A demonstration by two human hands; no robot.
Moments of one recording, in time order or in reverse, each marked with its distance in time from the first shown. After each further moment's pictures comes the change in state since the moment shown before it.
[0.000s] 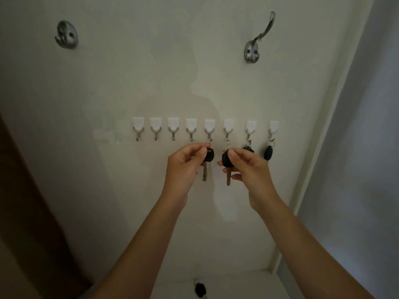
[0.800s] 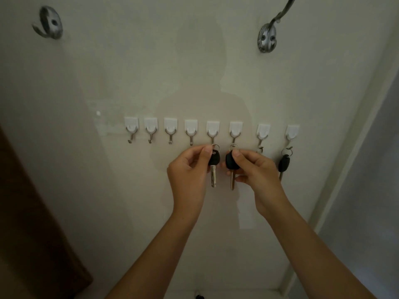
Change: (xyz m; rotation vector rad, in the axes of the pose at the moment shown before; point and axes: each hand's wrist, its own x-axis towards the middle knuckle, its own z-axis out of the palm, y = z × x) left_hand 0.015 -0.022 0.037 -0.046 0.358 0.147; right_hand 0.040 0.014 -0.009 0.066 -0.110 0.021
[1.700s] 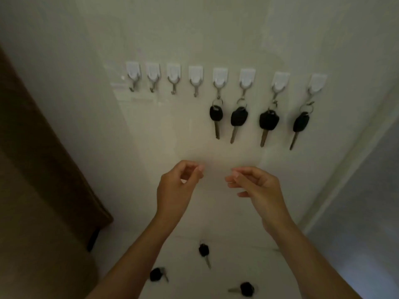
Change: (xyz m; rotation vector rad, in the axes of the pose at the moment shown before) left_hand -0.065 -0.087 -0.071 0.510 -0.111 -0.083; right_hand -0.054 0.098 -0.030 -0.009 -0.152 0.156
